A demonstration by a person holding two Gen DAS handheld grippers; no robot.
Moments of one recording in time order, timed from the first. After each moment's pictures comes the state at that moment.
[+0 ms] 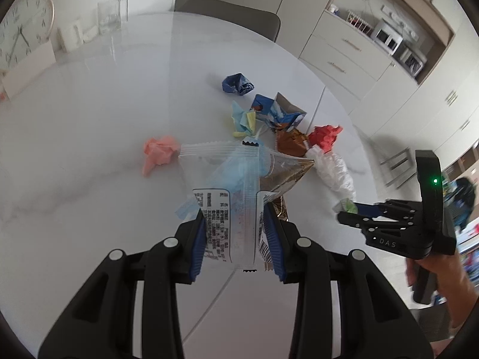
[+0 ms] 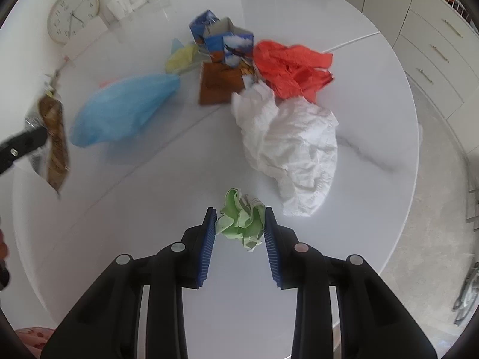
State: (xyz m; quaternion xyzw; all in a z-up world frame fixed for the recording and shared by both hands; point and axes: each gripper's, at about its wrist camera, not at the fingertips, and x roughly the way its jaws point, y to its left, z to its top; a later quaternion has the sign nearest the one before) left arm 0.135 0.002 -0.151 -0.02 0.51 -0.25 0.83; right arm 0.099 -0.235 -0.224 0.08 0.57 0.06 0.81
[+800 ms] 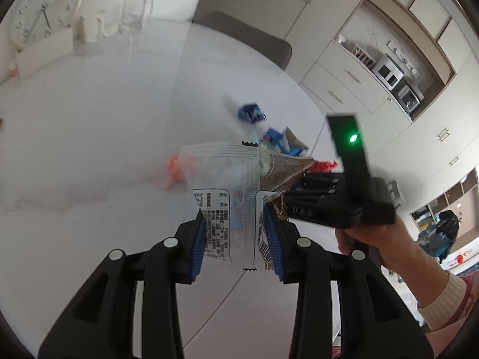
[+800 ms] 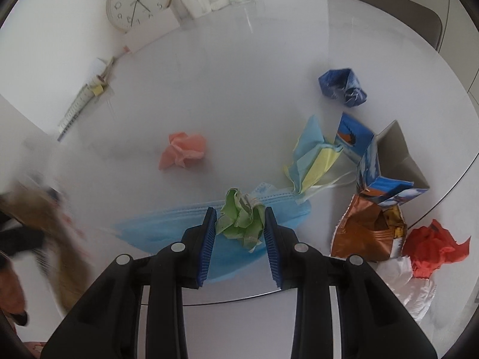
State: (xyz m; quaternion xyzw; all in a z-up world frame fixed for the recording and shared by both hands) left arm 0.139 0.049 -0.121 -0.08 0.48 -0.24 0.84; right arm 0.214 -0.133 -0.228 0.02 0.55 0.21 0.81
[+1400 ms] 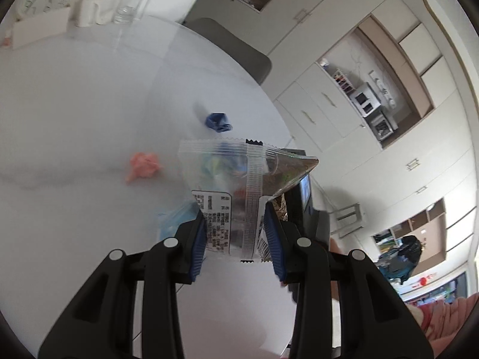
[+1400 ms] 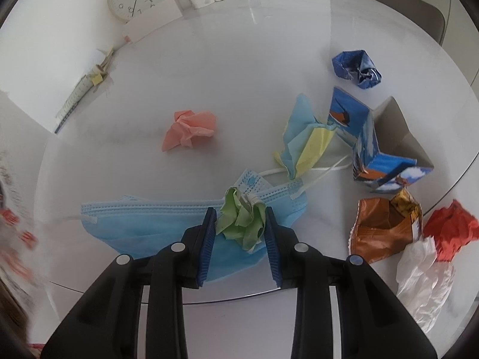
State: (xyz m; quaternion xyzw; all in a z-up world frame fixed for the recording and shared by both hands) left arm 0.137 0.040 -0.119 -0.19 0.46 -0.29 0.82; right arm 0.212 -0.116 -0.240 0.03 0.55 0.21 0.81
